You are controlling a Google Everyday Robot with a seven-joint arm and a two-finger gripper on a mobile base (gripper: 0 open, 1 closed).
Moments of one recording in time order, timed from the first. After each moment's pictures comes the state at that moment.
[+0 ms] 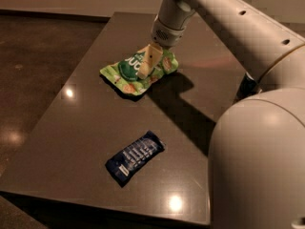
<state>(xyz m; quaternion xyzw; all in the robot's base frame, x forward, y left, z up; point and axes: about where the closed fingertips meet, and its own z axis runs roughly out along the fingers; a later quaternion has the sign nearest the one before) 0.692 -0.019 0.863 -0.51 0.84 0.08 0.16</state>
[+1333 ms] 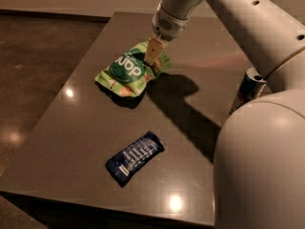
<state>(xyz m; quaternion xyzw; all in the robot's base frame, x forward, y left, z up) 0.675 -0.015 0.899 -0.54 0.82 0.11 0.17</state>
